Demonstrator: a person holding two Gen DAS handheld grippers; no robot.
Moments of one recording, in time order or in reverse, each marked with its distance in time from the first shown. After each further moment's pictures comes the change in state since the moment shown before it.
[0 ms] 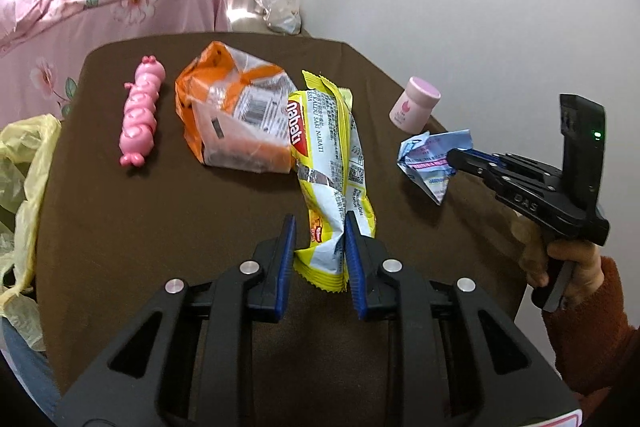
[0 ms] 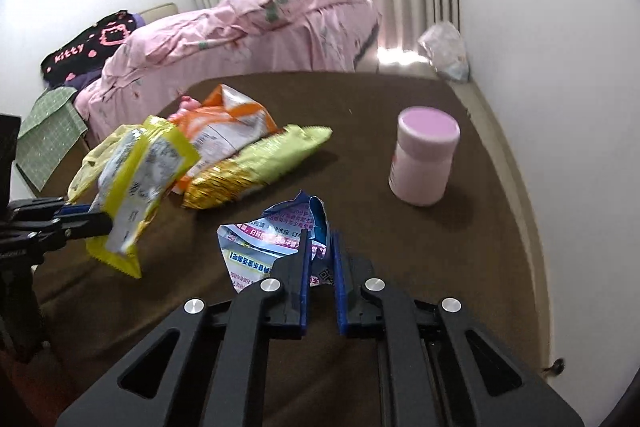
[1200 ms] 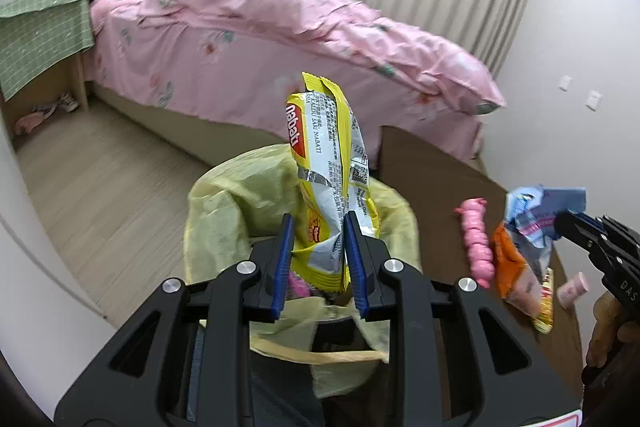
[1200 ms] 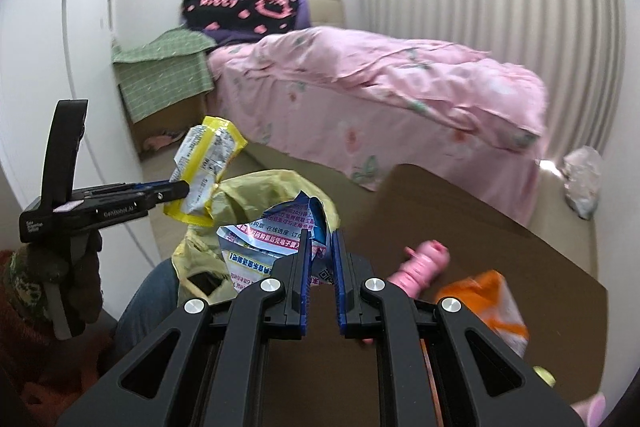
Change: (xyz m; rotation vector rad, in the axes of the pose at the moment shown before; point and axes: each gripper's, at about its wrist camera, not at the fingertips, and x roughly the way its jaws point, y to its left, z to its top) left arm -0.147 0.240 -0.027 -0.519 -0.314 0.493; right arm 0.071 0.277 0.142 -0.463 -0.032 0.373
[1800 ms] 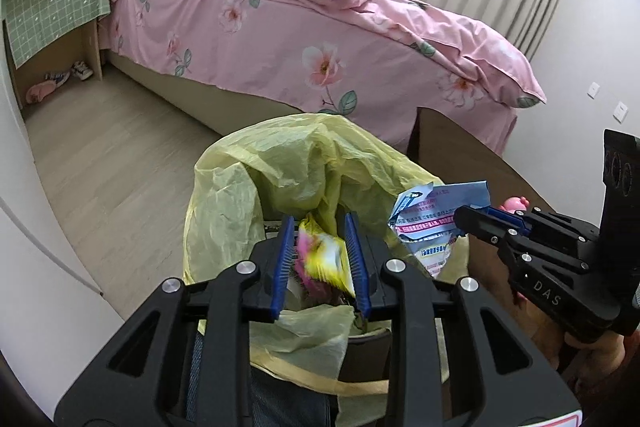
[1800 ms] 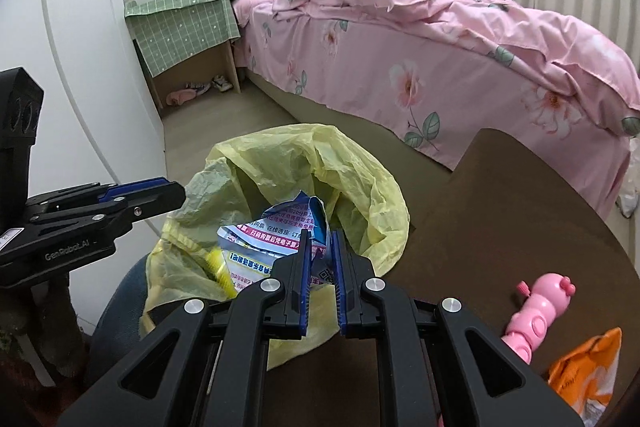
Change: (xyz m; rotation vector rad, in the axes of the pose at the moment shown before) left arm 0.052 0.023 -0.008 -0.080 0.068 0.048; right arm 0.144 0.015 0.003 -0.026 0.170 0.100
